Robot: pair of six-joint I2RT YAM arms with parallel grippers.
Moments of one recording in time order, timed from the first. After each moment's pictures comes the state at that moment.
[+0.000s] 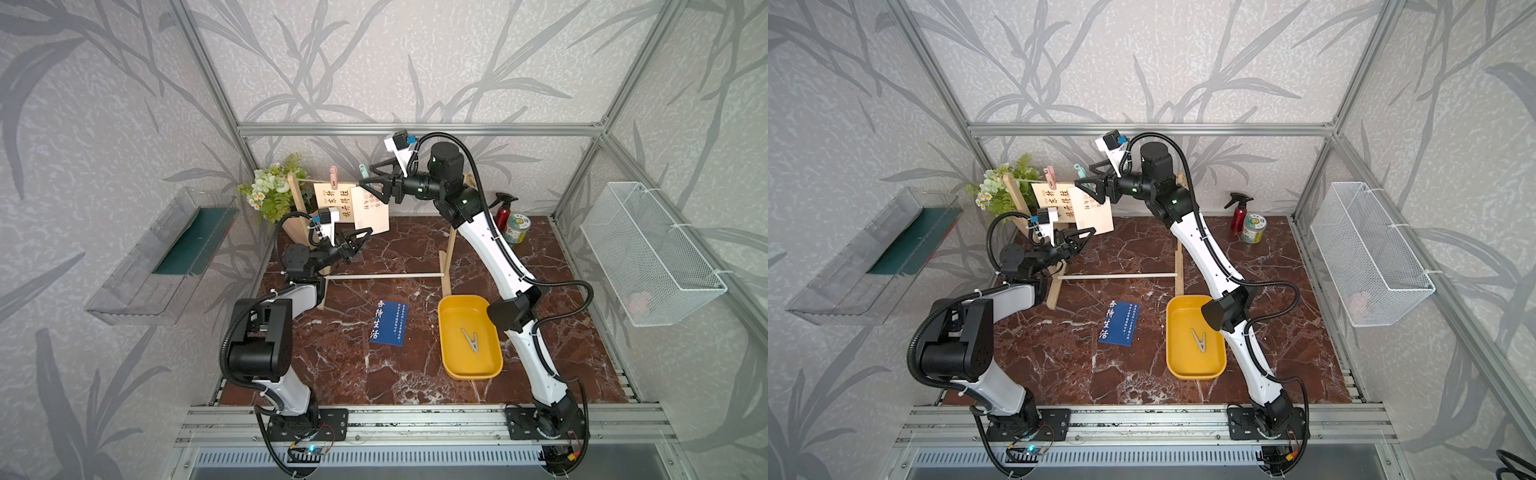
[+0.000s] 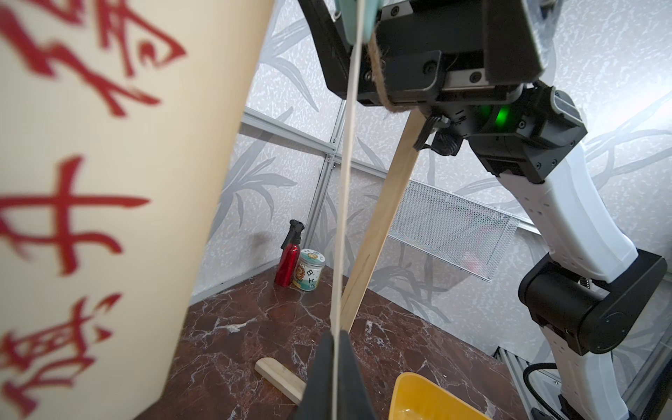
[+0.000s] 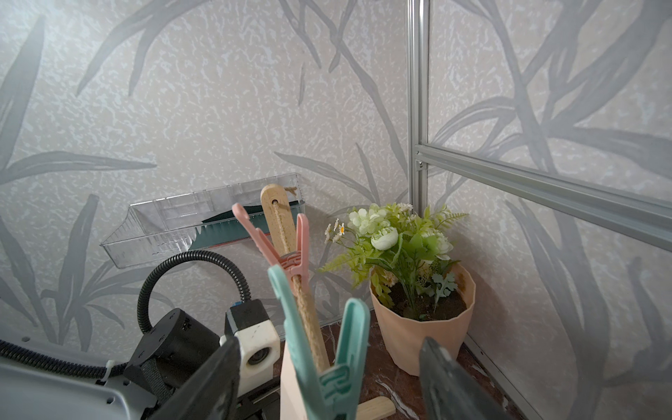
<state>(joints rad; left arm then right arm) 0.00 1.66 0.83 1.30 1.02 -0.71 0.62 2.42 2.88 -0.41 -0.73 0.20</state>
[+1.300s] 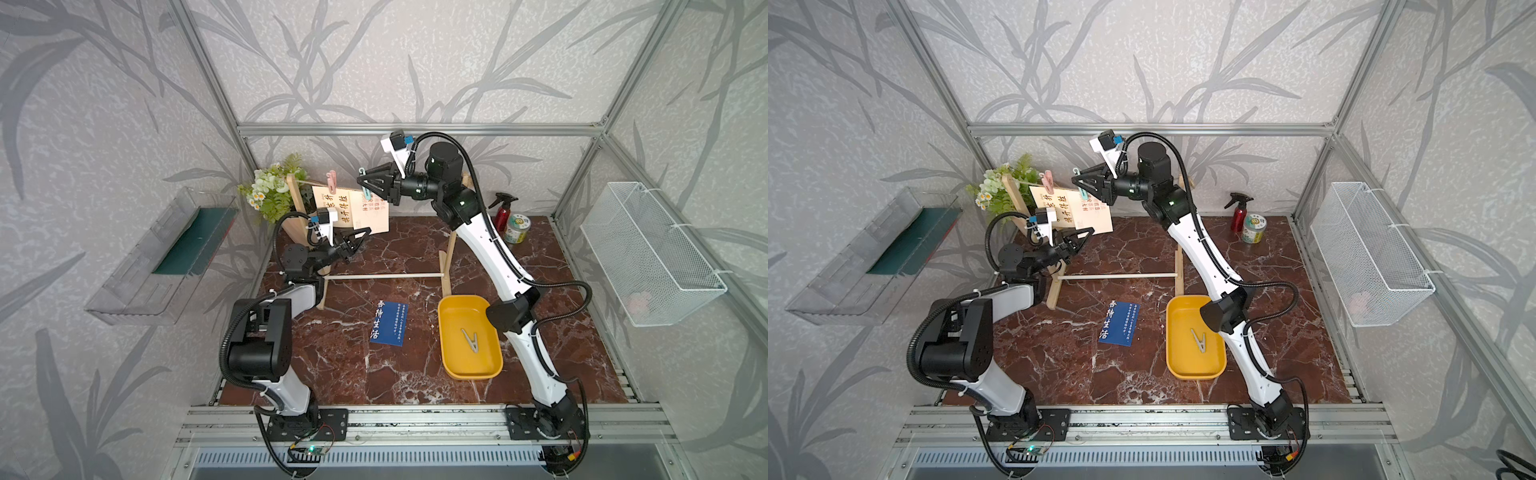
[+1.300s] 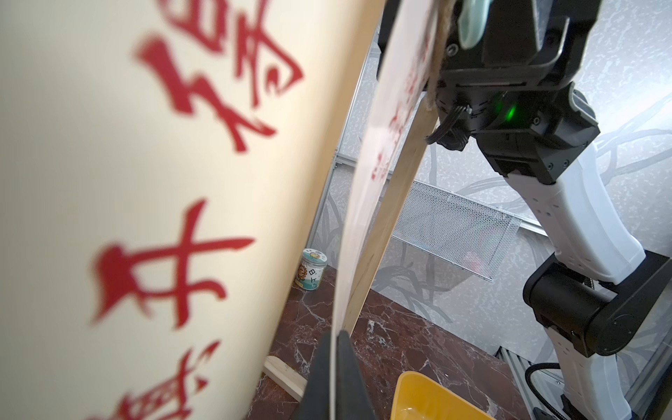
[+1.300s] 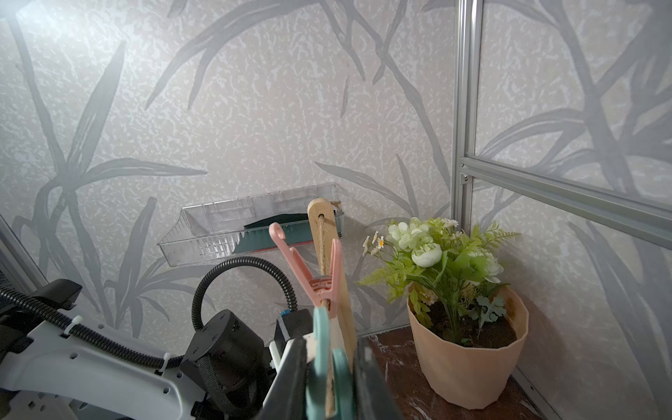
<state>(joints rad) 0.01 1.66 0.83 1.30 1.02 -0.71 0.63 2.42 2.88 -0.36 -0.83 0.24</state>
